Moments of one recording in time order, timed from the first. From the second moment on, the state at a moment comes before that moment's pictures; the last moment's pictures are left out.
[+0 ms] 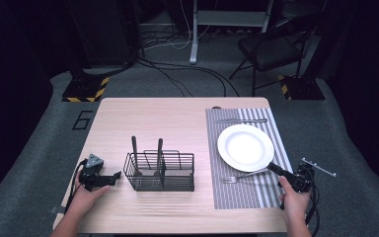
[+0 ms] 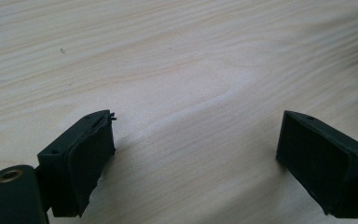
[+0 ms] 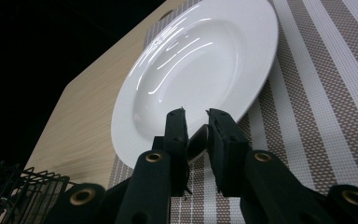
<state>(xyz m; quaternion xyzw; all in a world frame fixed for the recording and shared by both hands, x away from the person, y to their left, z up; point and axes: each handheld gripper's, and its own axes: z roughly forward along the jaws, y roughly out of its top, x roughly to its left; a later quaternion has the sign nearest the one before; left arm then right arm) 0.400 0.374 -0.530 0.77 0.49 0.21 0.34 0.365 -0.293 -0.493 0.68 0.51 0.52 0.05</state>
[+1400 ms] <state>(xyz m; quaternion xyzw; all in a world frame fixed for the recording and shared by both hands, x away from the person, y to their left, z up) 0.400 0.374 -0.530 0.77 0.49 0.21 0.34 0.365 -0.310 -0.520 0.73 0.48 0.49 0.02</state>
